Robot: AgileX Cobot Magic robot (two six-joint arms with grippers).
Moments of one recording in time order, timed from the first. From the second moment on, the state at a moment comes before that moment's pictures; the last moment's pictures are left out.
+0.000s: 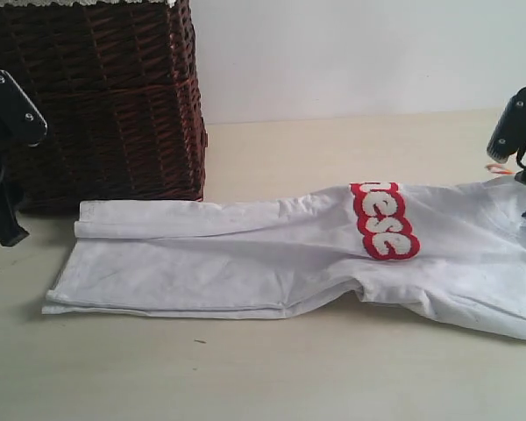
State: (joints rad) left arm -0.20 1.56 -0.88 0.57 0.34 0.22; right arm -0.15 1.80 -0.98 0.27 0.08 -1.40
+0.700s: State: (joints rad) left arm -0.46 1.65 -0.81 -0.55 0.50 1.01; right arm -0.15 1.60 -0.74 0.50 0.70 -1.60
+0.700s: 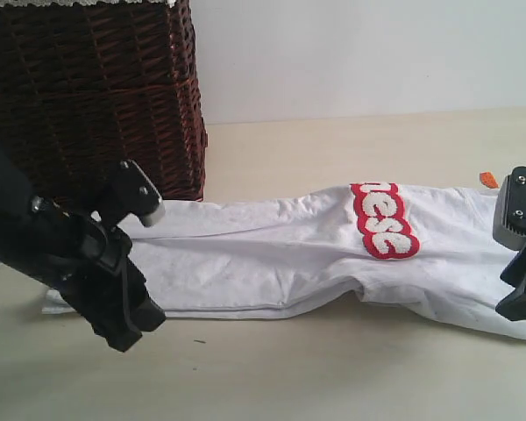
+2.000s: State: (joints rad) left arm -0.46 1.82 -0.88 -0.20 0.93 0.84; right arm -0.15 1.59 -0.87 0.43 1.08 -1.69
